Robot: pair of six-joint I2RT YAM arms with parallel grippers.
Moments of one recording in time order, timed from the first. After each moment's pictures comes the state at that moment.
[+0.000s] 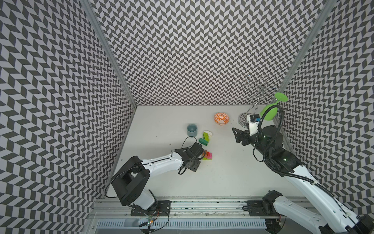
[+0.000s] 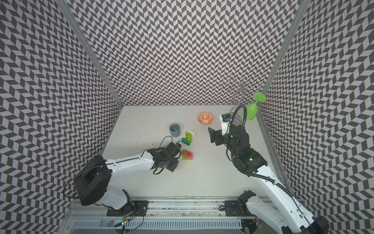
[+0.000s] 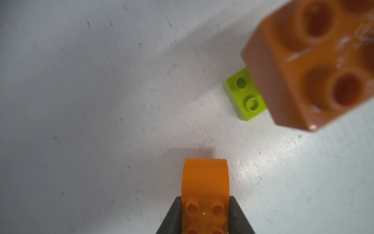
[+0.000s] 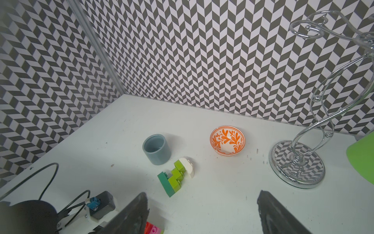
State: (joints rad) left arm -0.87 1.50 0.86 -0.55 -0.16 -0.26; right arm 0.48 0.89 0.86 -0.25 0.06 0.12
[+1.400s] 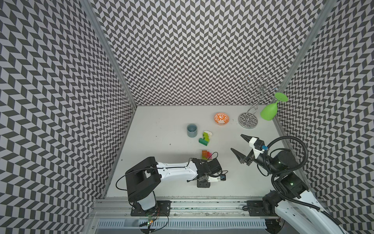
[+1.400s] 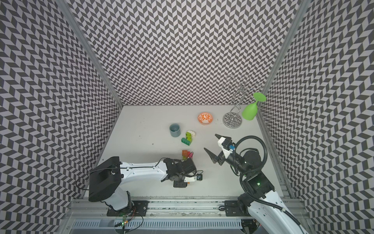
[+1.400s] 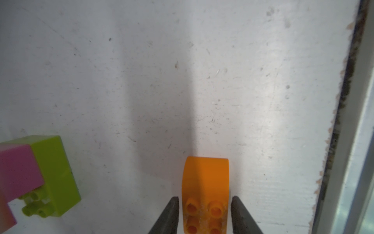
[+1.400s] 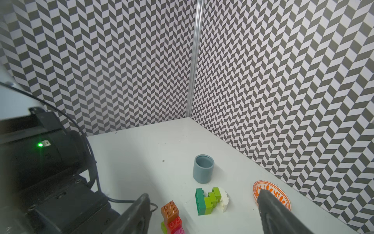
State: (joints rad) left arm -1.18 1.65 0.97 -0.64 -0.06 0.48; right arm 0.48 0.53 0.52 0.04 -0.38 -0.18
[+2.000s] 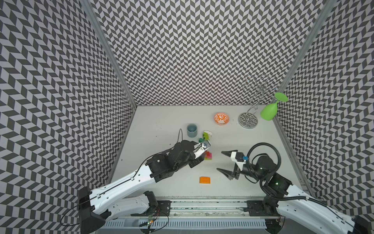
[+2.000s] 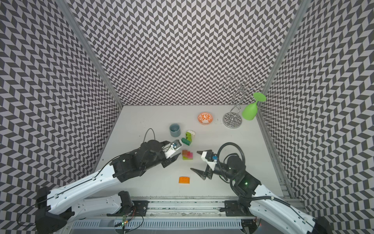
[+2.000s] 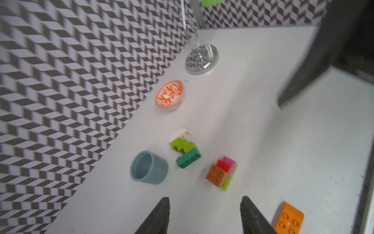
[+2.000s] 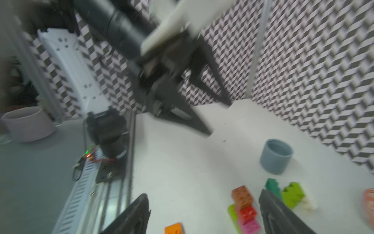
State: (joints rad) left arm -0.97 0.99 0.94 -0.43 -0.24 0.25; right arm 0.87 0.68 0.31 0.22 -0.39 -0.11
